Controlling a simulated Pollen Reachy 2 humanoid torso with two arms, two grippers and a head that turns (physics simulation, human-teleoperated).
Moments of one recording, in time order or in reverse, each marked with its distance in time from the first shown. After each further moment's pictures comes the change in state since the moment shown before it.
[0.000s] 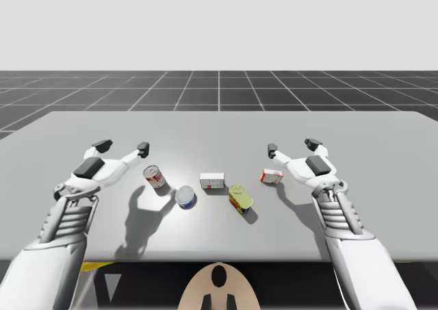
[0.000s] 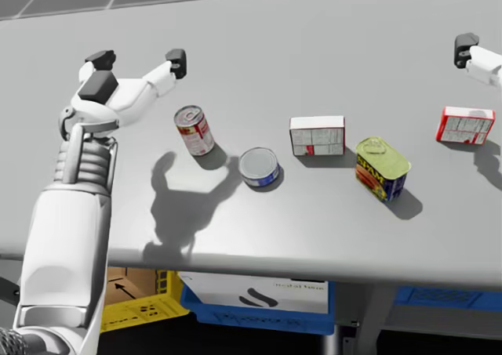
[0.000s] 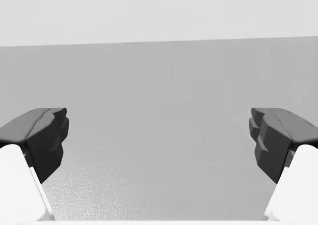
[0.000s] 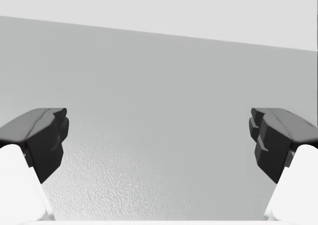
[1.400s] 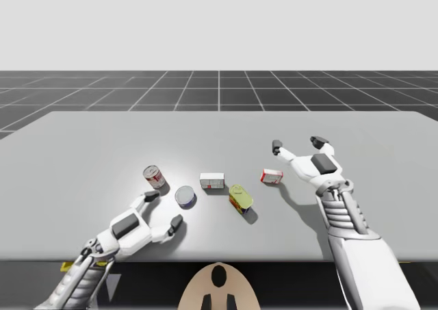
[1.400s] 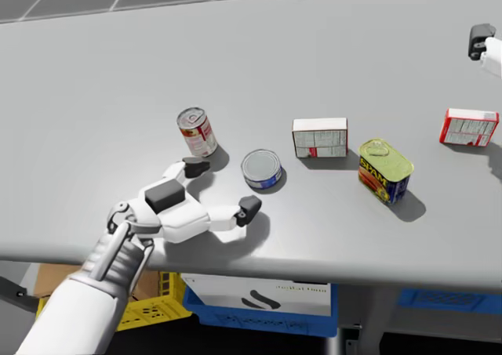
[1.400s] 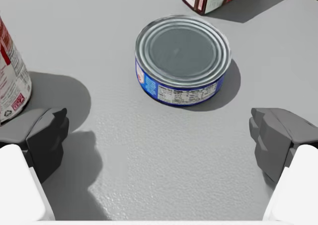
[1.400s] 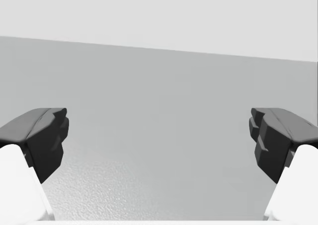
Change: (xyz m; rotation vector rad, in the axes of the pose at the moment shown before) left arm -0.091 -0.056 0.077 -0.558 0.386 -0.082; right arm 0.006 -0.007 0.002 -0.036 -0.038 -0.015
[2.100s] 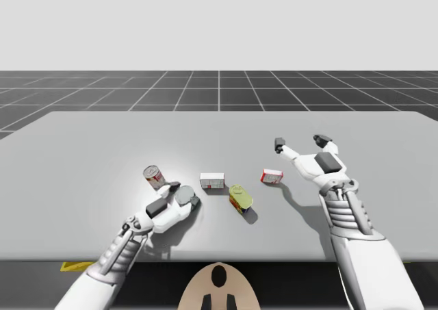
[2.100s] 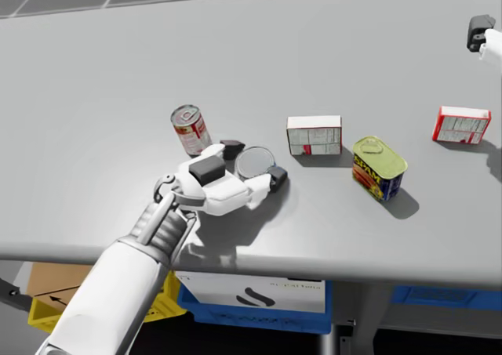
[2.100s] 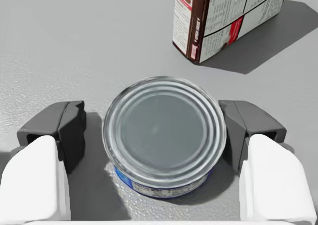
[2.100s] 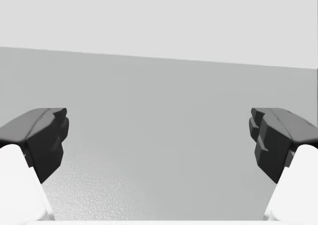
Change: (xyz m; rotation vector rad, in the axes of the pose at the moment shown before) left arm 0.021 -0.018 -0.066 0.035 0.047 -0.035; right arm 0.006 -0.004 0.002 -0.004 -0.020 -0.011
